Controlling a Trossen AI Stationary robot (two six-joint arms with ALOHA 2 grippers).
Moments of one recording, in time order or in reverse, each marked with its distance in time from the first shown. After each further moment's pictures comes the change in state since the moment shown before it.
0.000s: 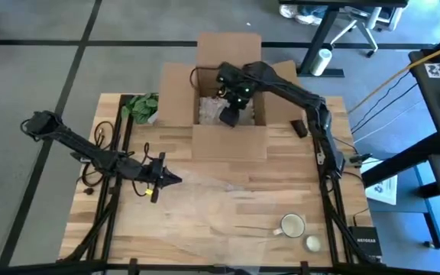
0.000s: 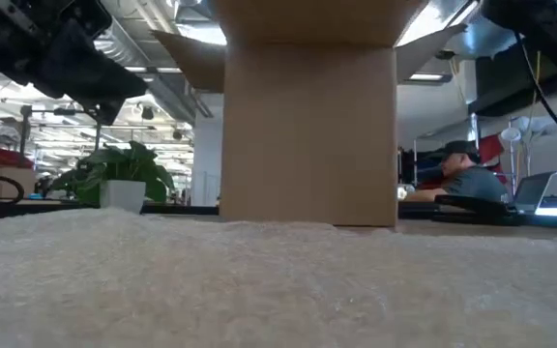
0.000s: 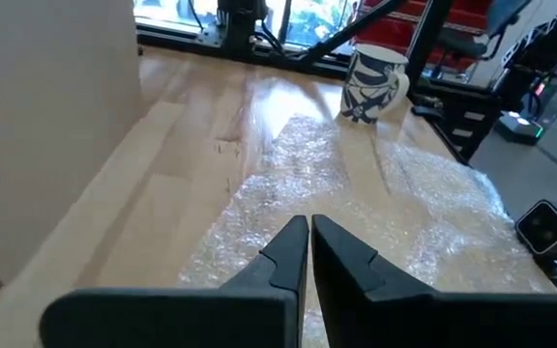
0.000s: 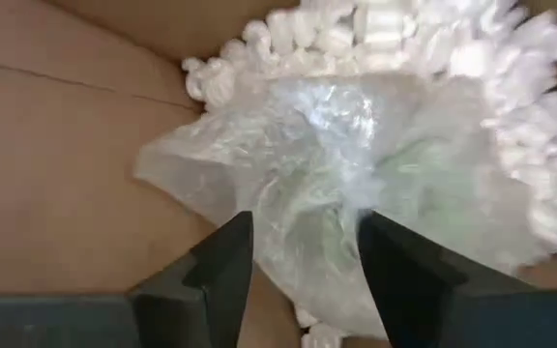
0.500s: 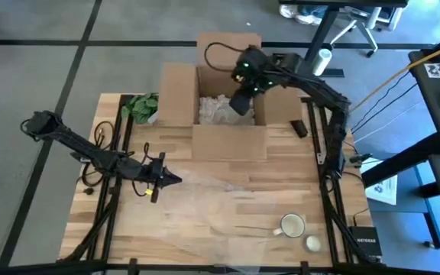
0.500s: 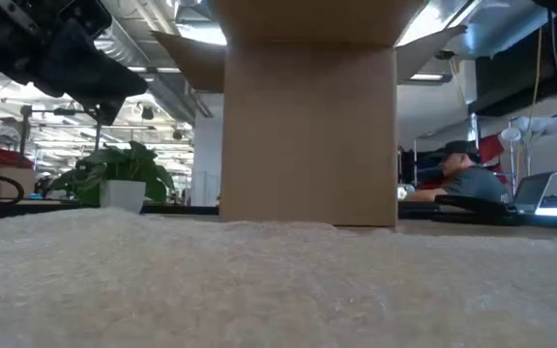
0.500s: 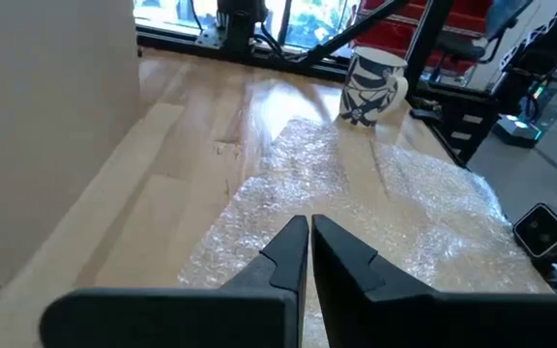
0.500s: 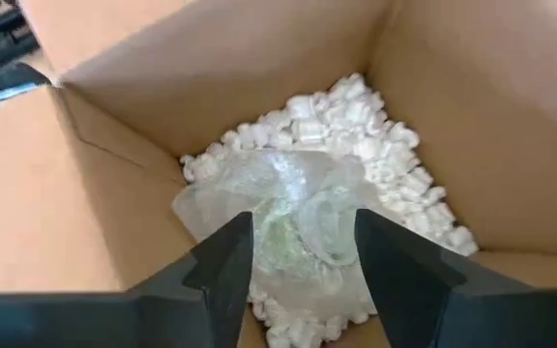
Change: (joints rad) left arm 0.000 0.000 0.000 0.005 0.000 -0.007; right arm 0.034 -0.214 0.001 0.063 0.154 0.058
